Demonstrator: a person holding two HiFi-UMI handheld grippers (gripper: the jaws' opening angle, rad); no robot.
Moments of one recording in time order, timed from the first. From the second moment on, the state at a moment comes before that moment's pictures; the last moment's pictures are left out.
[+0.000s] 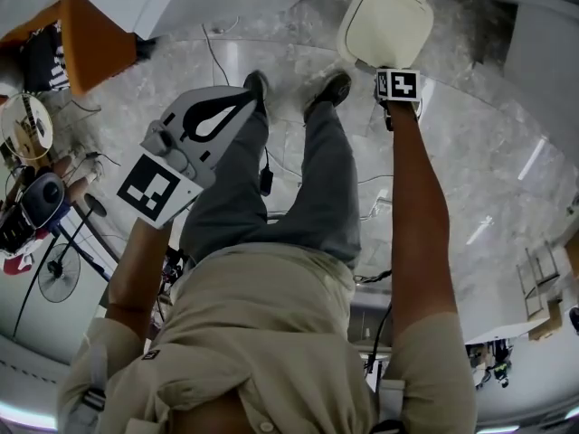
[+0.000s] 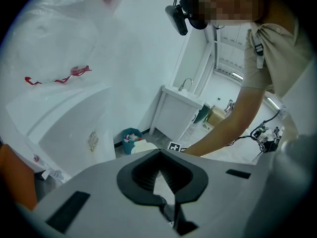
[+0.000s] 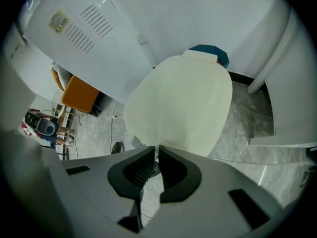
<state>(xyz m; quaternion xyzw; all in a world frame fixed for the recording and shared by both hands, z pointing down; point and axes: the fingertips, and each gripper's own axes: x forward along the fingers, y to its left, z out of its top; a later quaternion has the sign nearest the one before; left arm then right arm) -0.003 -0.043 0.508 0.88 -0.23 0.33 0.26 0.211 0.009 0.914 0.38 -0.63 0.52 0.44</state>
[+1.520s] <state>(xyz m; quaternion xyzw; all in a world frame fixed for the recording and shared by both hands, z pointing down) -0.001 -0.065 0.454 0.91 -0.20 0.30 0.22 0.206 -0.034 0.825 0.43 -0.63 0.49 0.42</state>
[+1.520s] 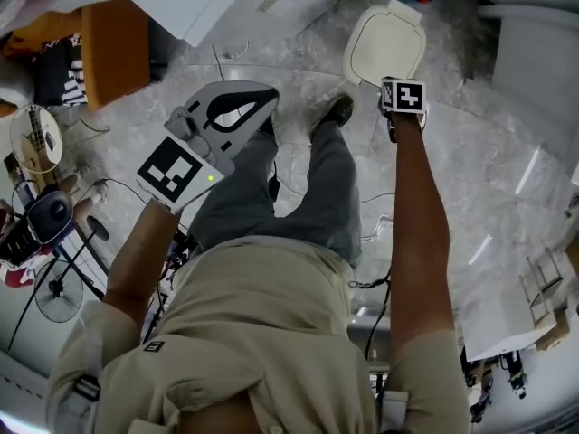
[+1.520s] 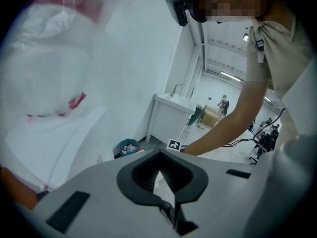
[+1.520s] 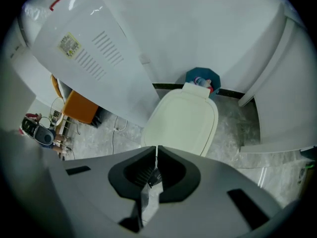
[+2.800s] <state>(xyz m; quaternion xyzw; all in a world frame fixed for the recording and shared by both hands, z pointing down) -0.208 -0.074 0.185 0.96 -0.24 0.13 0.02 0.006 -0.056 0.198 0.55 -0.82 0.13 0.12</state>
